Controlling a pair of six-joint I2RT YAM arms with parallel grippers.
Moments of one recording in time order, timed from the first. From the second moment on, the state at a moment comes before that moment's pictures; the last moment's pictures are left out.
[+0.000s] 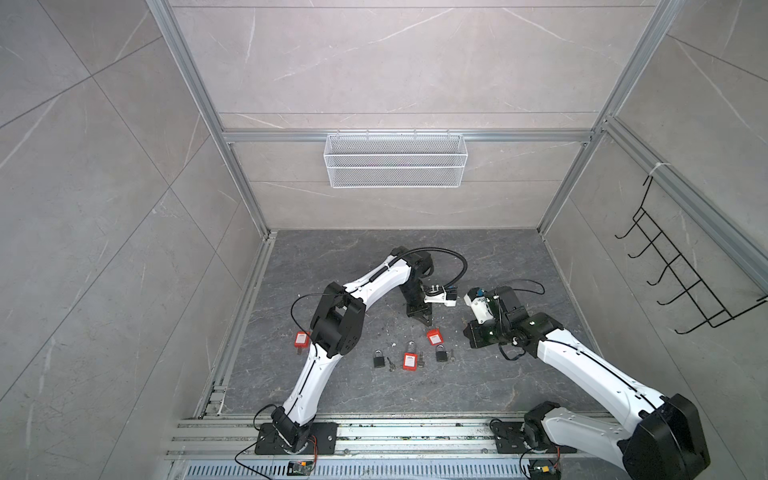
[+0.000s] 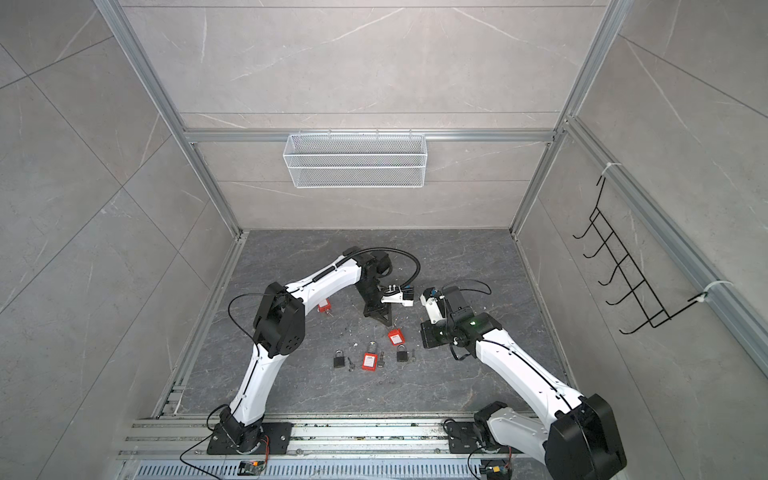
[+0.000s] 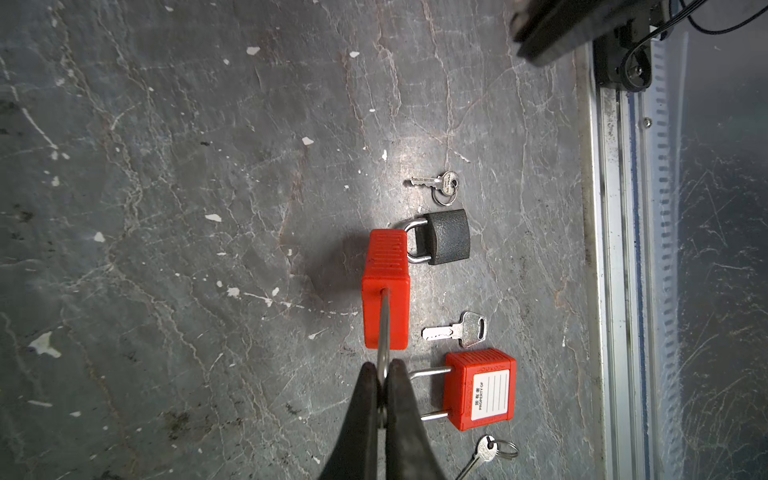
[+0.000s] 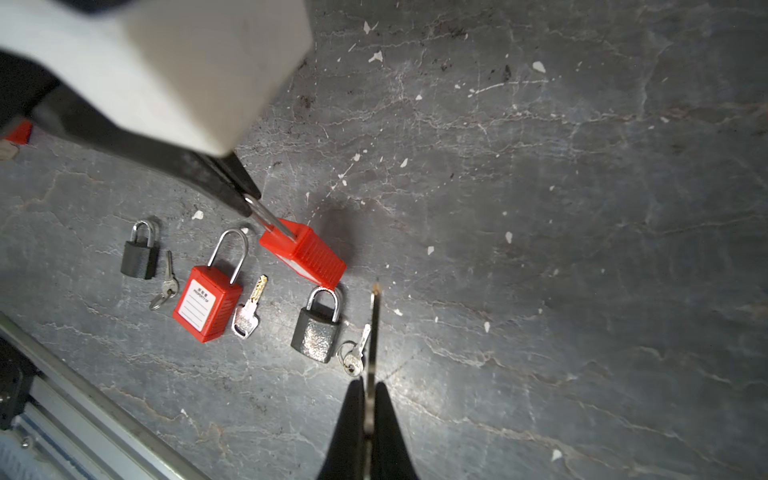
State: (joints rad) left arm -0.74 2.30 2.05 -1.29 0.57 0.89; right arm 0.44 1.13 0.76 -0.64 -0.20 0.20
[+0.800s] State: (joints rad) left arm -0.79 2.31 2.05 -1.04 0.28 0.78; right arm 0.44 1.16 0.65 -0.49 -0.27 0.34
